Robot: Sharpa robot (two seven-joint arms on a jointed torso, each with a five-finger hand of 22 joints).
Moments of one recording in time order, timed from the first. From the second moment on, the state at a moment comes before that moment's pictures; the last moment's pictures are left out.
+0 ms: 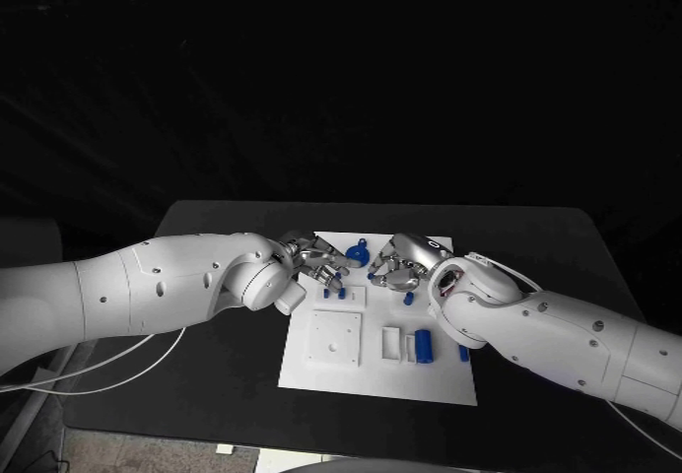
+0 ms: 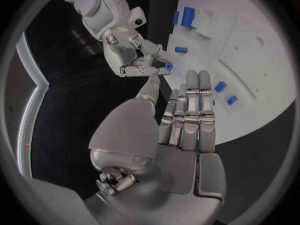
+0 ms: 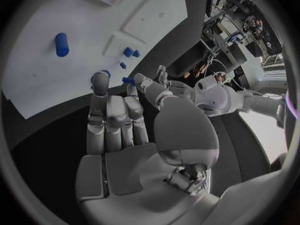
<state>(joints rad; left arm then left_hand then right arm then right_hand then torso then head) 1.28 -0.72 -0.23 1.42 -0.31 -0.32 -0.14 1.31 -0.01 0.00 -0.01 0.05 1.03 0.14 0.07 0.06 1.17 0.10 0.06 0.06 1.40 0.03 0.17 0.15 0.07 1.20 0.01 0.25 0.33 1.07 -0.53 -0.01 1.35 -1.45 -0.37 -0.22 1.18 -0.07 0.53 -0.25 0.21 1.28 0.05 0.06 0.07 1.31 -0.03 1.09 1.17 1.42 -0.08 1.10 1.16 0.11 1.39 -0.09 0.22 1.31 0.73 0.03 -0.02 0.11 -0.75</state>
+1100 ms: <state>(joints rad) 1.28 -0.65 -0.23 1.38 -0.15 -0.41 -0.15 1.31 -0.04 0.01 0.05 0.05 1.08 0.12 0.07 0.06 1.22 0.08 0.06 0.06 1.42 0.03 0.15 0.14 0.07 1.22 0.01 0.21 0.31 1.07 -0.49 0.05 1.32 -1.40 -0.36 -0.22 1.18 -0.07 0.53 -0.25 0.22 1.28 0.06 0.06 0.07 1.31 -0.03 1.09 1.17 1.42 -0.08 1.10 1.16 0.11 1.39 -0.09 0.21 1.31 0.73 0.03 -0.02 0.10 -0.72</state>
